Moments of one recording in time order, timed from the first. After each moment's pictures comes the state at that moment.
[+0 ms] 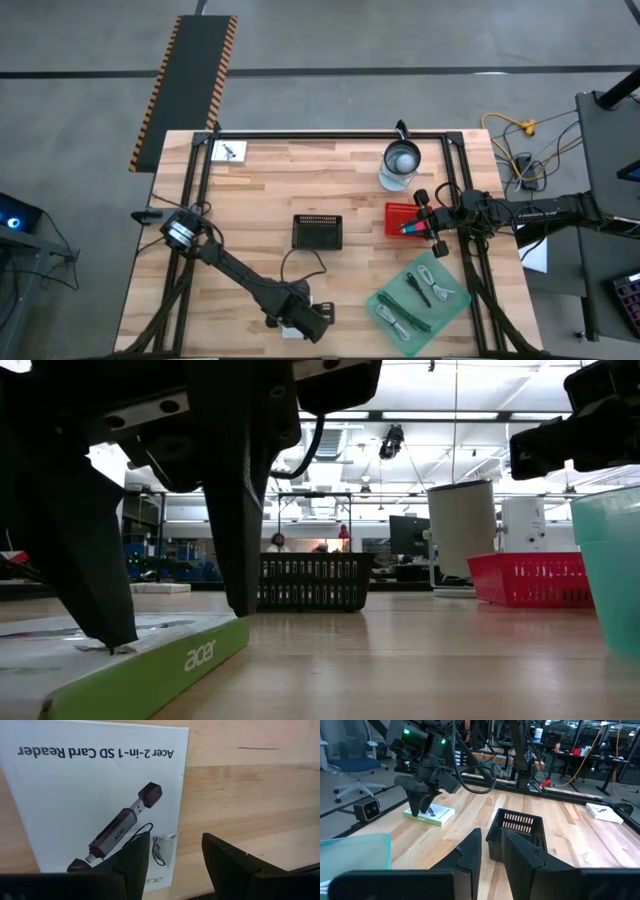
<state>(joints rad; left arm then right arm) -0.59 2.14 1.59 -0.66 -0.04 -2.17 0.00 0.33 0.04 0.21 -0.26 -0.08</state>
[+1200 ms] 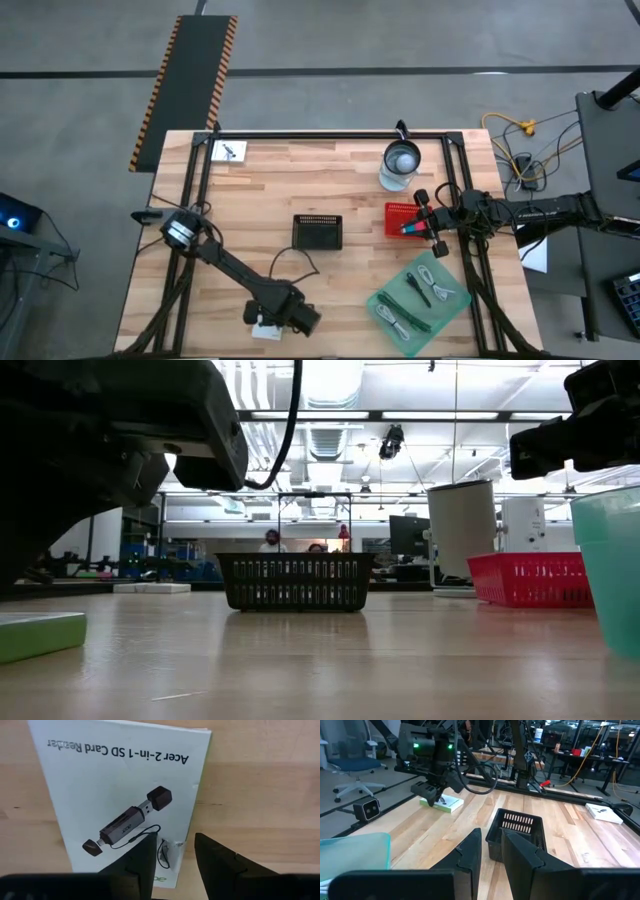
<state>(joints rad) -0.59 2.12 1.58 -0.91 0.25 -2.15 0.00 0.33 0.04 0.20 -0.26 -0.09</state>
